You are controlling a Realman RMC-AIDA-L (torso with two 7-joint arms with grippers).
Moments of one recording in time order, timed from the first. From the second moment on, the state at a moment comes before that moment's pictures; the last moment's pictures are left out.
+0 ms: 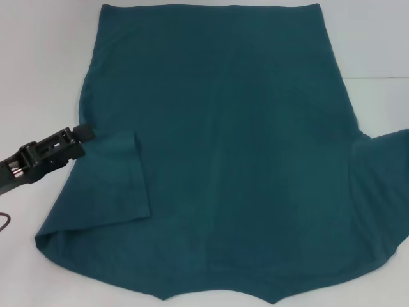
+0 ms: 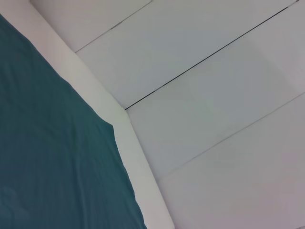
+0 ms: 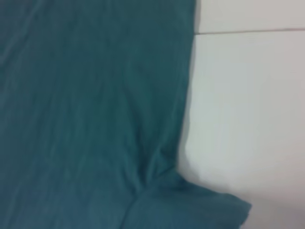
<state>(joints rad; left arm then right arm) -0.43 -2.08 0.28 0.65 1.98 1.67 -2.06 0.81 1.83 -0.70 -0.75 -2.76 -1.35 2.59</state>
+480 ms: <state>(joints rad) -0.43 -2.09 0.28 0.65 1.97 1.67 -2.06 0.87 1.90 -0.72 -0.75 -2.75 -1.41 2.59</state>
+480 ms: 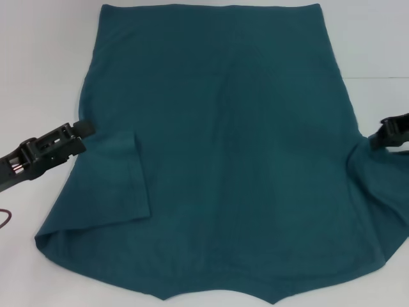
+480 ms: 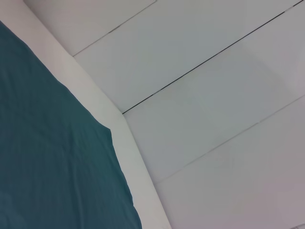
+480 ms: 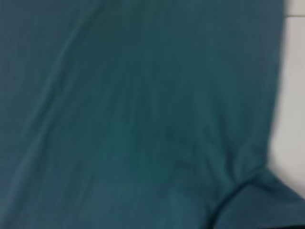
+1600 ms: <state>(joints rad) -0.43 -2.10 0.28 0.65 1.93 1.64 -2.05 0.96 1.98 -0.76 -0.63 -2.72 -1.29 2.71</state>
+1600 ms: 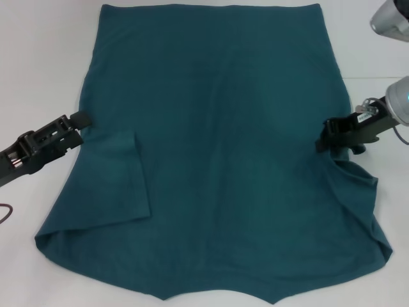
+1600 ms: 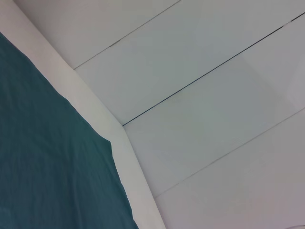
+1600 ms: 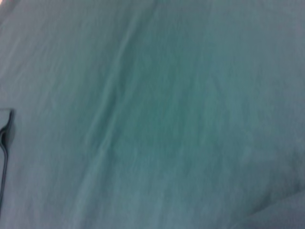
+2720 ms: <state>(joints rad) -0.42 -2.10 0.28 0.65 1.92 1.64 -2.05 0.99 1.99 -0.80 -0.58 -2.67 -1.23 2.72</state>
